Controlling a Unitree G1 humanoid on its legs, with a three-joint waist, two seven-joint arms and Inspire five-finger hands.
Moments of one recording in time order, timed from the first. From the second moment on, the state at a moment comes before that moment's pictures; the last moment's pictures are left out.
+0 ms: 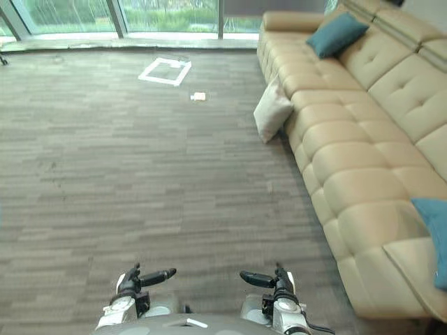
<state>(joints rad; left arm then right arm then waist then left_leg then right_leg) 0.03 0.06 0.17 1.01 -0.04 -0.03 0.15 0.04 -0.01 -0.16 0.94 -0.04 0.00 -0.15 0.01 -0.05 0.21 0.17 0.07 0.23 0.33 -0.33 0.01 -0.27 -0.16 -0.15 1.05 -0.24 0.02</state>
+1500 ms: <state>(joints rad) 0.04 0.05 0.17 1.06 -0.04 -0.03 0.12 0.00 -0.01 -0.17 0.95 -0.05 0.02 -0.14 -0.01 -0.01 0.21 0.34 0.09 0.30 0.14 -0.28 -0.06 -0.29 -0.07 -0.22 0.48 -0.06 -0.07</state>
